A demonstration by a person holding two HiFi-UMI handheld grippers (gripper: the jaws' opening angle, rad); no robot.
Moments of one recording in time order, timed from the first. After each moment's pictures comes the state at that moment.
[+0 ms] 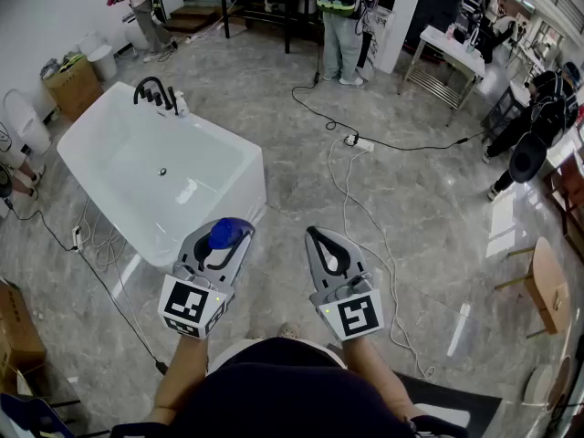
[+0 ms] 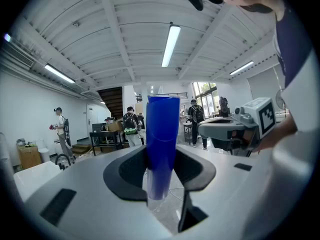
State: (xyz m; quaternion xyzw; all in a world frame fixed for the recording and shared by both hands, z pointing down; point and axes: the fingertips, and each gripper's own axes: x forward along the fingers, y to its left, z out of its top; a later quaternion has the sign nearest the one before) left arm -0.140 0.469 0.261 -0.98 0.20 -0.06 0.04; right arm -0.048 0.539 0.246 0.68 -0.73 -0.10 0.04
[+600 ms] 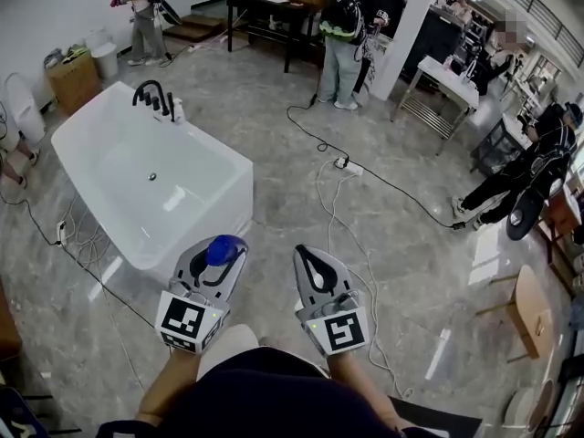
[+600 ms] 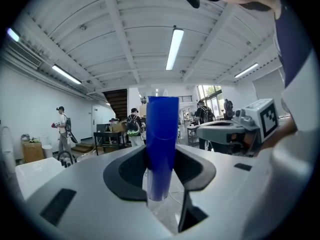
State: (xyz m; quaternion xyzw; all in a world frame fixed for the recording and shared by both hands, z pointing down) left arm -0.155 0.491 0.270 -0.97 0.22 -0.06 0.03; right arm -0.067 0.554 0.258 0.67 -0.73 -0.08 0.03
